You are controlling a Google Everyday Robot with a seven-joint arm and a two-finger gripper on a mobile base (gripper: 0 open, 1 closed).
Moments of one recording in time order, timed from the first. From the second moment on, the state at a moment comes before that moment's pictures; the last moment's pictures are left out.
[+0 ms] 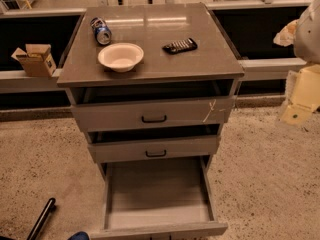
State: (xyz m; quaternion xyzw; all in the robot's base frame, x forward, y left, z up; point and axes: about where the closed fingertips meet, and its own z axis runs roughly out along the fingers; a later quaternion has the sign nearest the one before) arm 0.438 -0.216 0.980 -0.60 0.78 -0.04 0.17
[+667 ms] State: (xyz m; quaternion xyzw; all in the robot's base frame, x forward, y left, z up) arm 0.456 -0.198 0.965 -0.63 0.77 -0.03 0.15
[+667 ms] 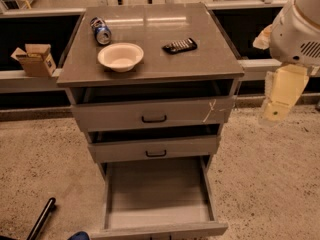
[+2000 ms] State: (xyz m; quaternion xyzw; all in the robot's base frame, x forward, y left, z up) arm 0.514 -0.099 0.926 -0.73 0.68 -0.01 0.09
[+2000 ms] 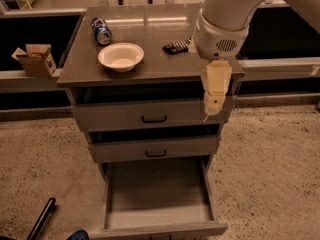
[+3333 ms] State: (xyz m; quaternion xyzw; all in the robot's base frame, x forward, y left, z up) arm 0.692 -0.062 0.955 -0.72 0.67 -0.11 0.12
